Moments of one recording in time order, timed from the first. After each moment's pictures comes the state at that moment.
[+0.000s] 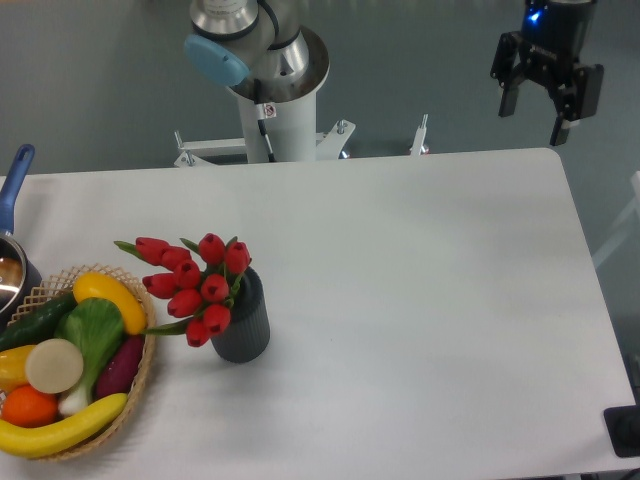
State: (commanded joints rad) arm 3.07 -1.58 -1.62 -1.30 1.18 2.11
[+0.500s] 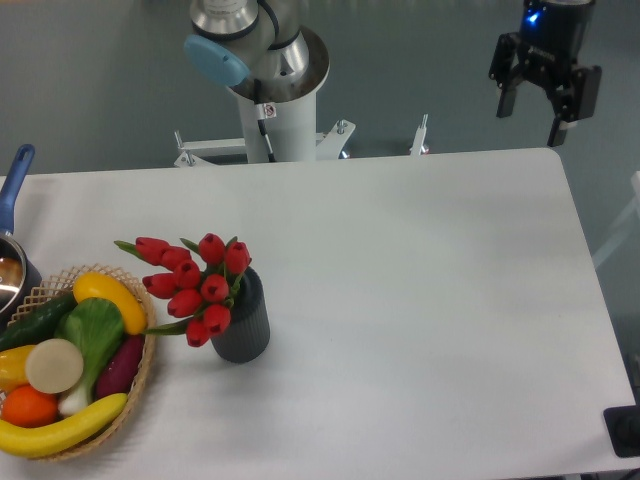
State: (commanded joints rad) arm 3.06 -1.56 -1.68 -1.29 1.13 2.05
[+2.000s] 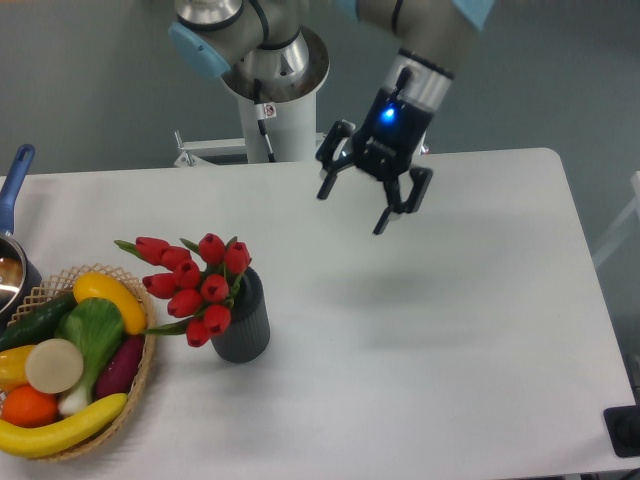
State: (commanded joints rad) arm 2.74 -1.58 -2.03 -0.89 0.69 1.35
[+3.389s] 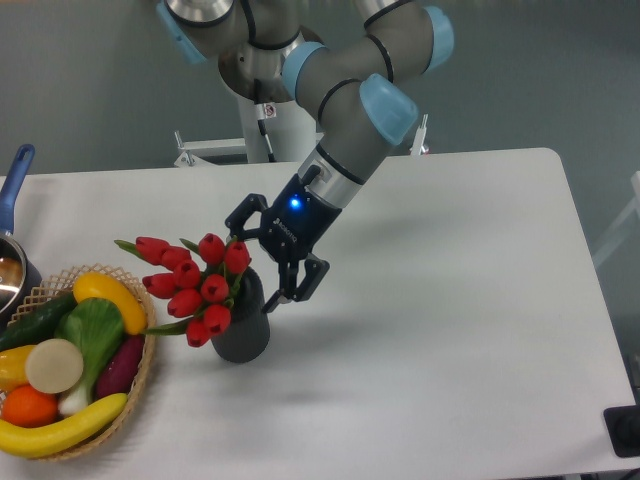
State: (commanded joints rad) arm 2.52 -1.76 -1.93 -0.82 0.67 1.30
